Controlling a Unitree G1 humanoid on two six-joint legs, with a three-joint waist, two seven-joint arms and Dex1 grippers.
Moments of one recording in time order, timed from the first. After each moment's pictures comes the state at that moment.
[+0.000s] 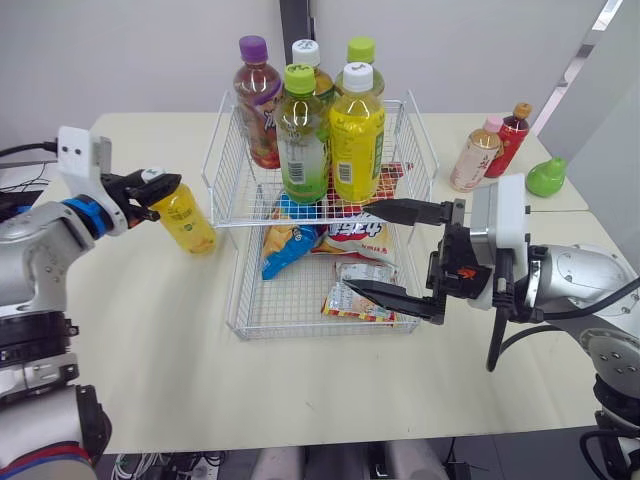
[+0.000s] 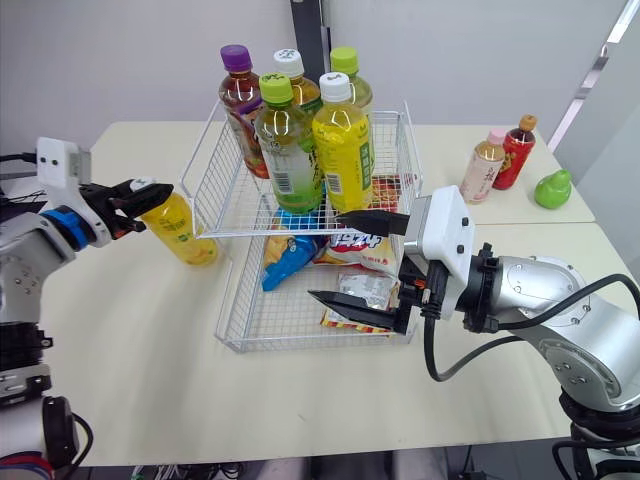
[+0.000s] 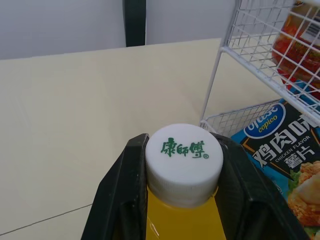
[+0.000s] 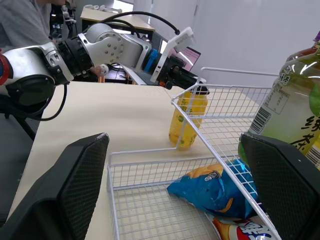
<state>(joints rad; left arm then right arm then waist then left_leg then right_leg) -0.64 0.88 0.36 0.23 -0.50 0.70 -0.75 -0.53 -0.70 0.00 -0.78 0.86 0.71 0.60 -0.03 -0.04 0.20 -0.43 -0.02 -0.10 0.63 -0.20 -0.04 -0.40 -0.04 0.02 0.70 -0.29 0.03</state>
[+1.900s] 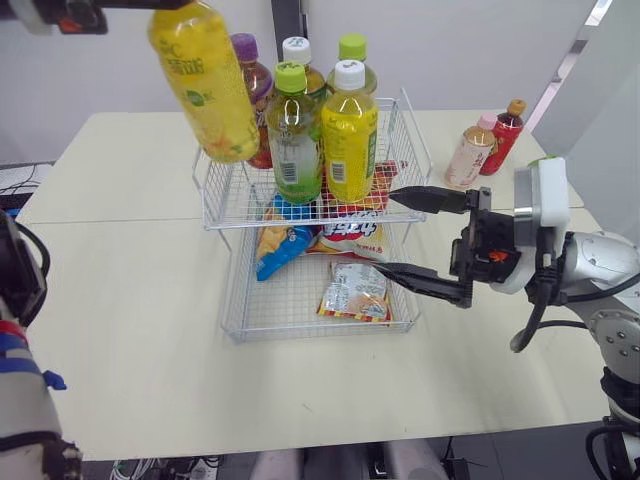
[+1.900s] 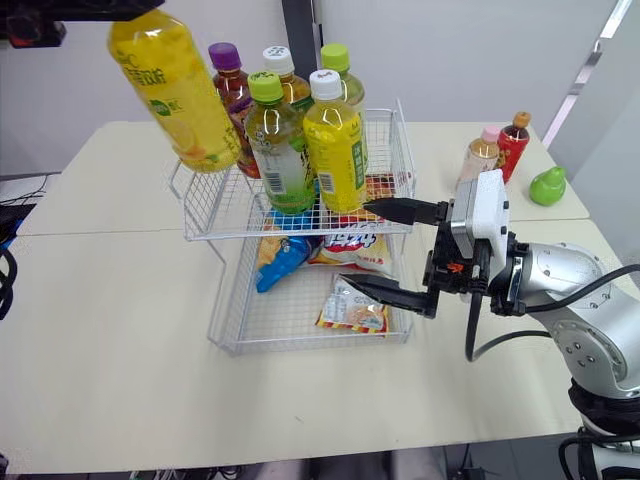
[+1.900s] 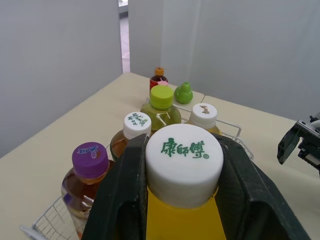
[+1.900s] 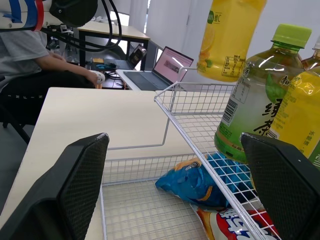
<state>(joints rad) -1.67 0.99 -0.12 0.62 -0.38 0.98 -1.43 -0.48 -0.72 -0.08 -0.66 0.86 0.61 0.76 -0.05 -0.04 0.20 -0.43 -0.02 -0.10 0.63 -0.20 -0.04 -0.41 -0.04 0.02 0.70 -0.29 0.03</state>
